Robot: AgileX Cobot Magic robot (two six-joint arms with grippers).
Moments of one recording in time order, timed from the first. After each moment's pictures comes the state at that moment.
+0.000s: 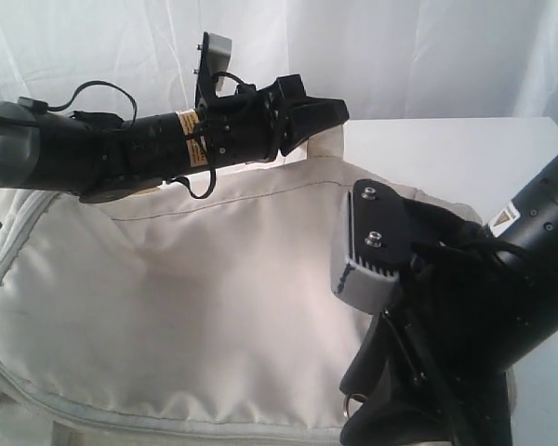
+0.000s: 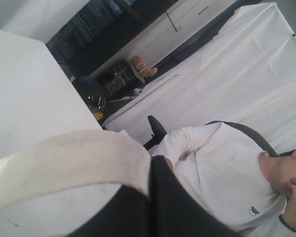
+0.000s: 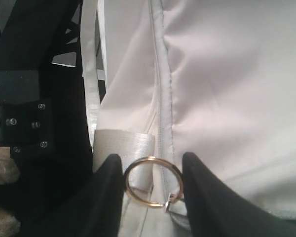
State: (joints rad) left arm -0.55 1.91 -1.22 0.93 -0.94 -1.60; right arm 0.69 1.24 -0.89 0.64 1.18 -1.09
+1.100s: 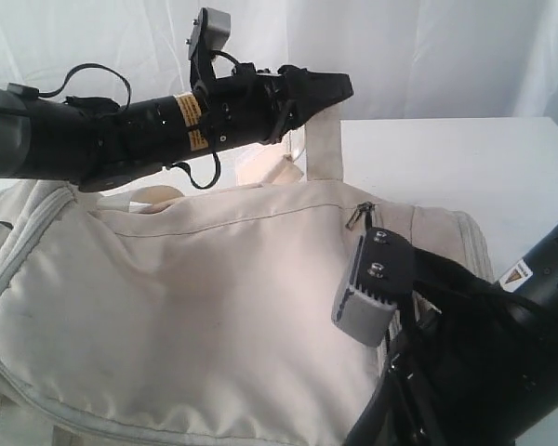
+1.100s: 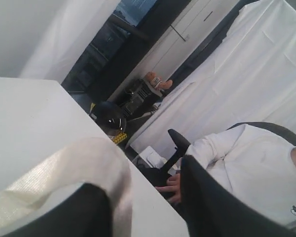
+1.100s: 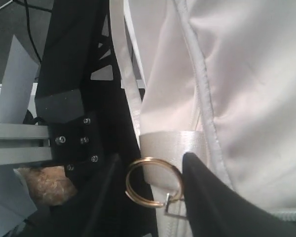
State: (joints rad) left arm -0.56 1.88 -1.24 0.89 -0.88 -1.40; right arm 0.71 1.19 -0.76 0.75 1.18 -0.94
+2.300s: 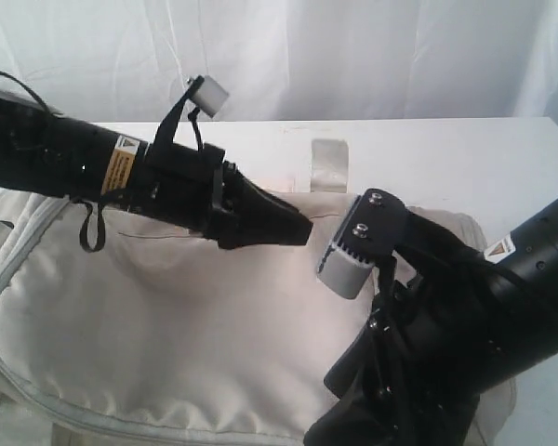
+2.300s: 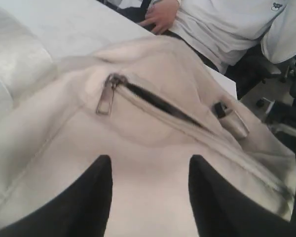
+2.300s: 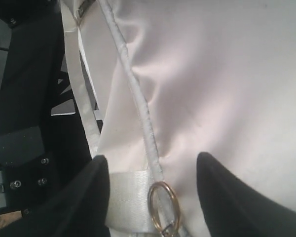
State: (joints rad) left arm -0.47 1.70 -1.05 1.68 -1.02 -1.60; right arm 0.72 1.19 -0.78 0.74 0.99 -0.91
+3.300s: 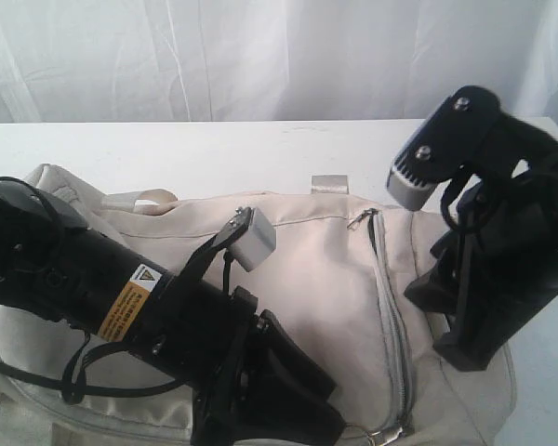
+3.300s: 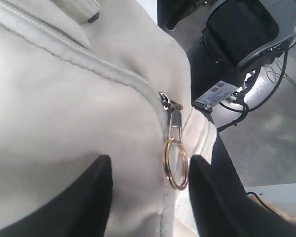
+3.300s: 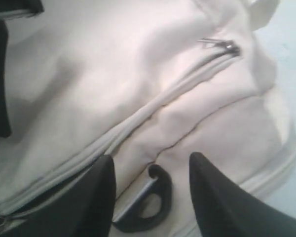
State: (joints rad) left arm -0.71 1.61 -0.79 1.68 -1.03 -1.52; right arm 0.72 1.07 -0.88 0.07 0.88 -0.43
